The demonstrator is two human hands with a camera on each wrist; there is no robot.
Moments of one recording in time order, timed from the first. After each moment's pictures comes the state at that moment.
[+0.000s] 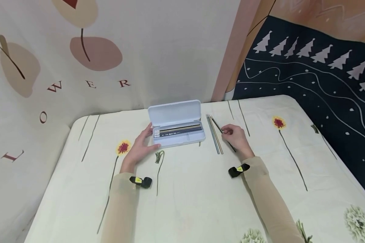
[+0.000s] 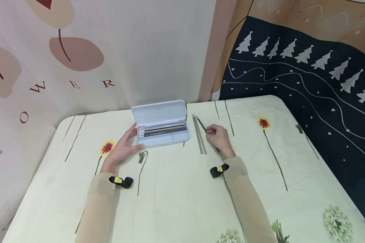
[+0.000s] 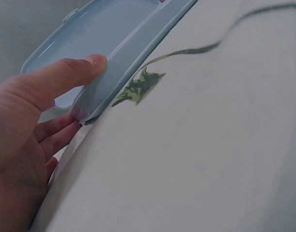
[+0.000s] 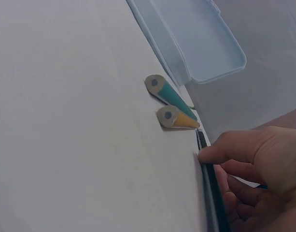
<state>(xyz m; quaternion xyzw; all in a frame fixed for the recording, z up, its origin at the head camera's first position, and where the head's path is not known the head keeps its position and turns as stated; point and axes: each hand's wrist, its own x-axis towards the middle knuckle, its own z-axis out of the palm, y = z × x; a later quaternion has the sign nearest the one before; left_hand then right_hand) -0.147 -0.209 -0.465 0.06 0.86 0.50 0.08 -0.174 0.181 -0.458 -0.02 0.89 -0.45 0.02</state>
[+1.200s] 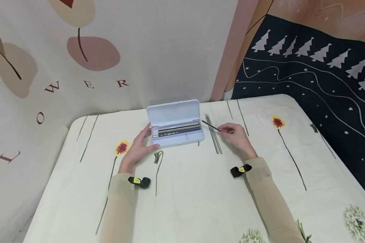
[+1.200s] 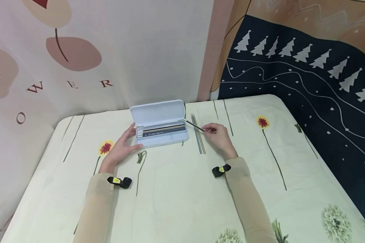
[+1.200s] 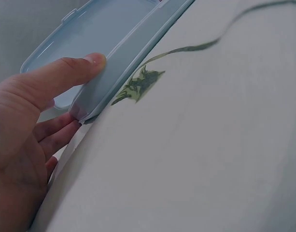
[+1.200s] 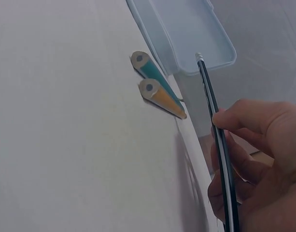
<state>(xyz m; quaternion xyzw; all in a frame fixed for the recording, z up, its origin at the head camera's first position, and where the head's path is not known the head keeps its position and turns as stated) -0.148 -0.208 -0.466 0.05 0.86 0.50 0.09 -0.170 0.186 -0.450 -0.08 0.87 -0.49 -0.01</state>
